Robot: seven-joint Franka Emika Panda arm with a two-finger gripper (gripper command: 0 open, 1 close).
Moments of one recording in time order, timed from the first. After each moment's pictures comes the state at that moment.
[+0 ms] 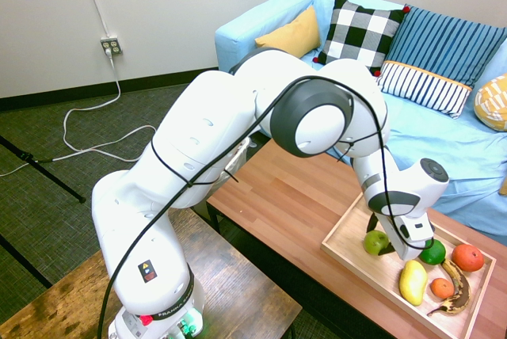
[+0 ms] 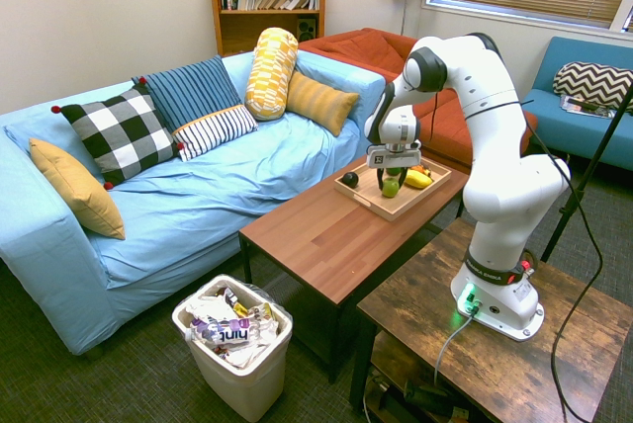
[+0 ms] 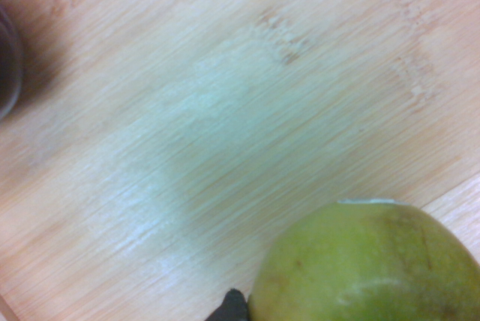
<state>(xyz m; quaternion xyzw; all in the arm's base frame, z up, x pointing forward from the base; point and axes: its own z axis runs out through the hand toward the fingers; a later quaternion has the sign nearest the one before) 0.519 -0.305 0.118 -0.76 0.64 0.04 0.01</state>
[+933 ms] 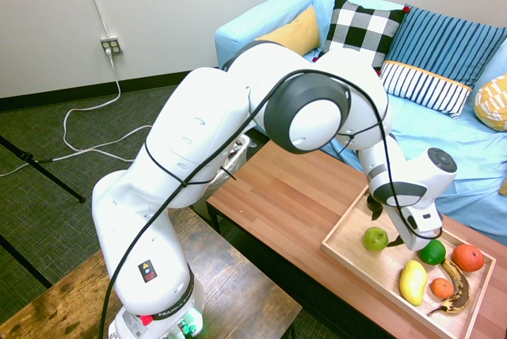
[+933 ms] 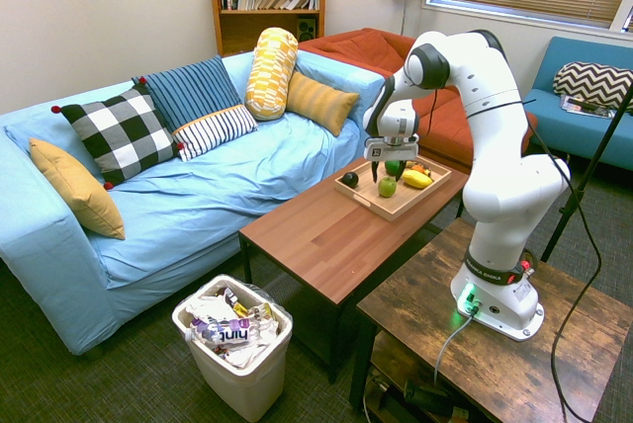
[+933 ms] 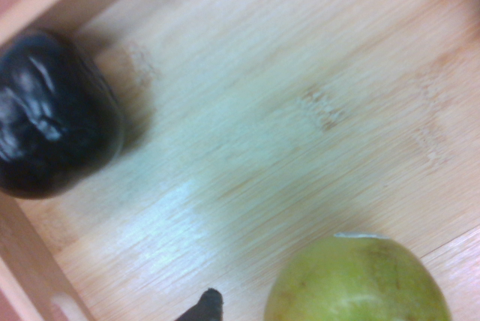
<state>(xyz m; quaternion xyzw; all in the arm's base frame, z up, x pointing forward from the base) 0.530 -0.307 0.164 -0.77 0.63 0.01 0.03</state>
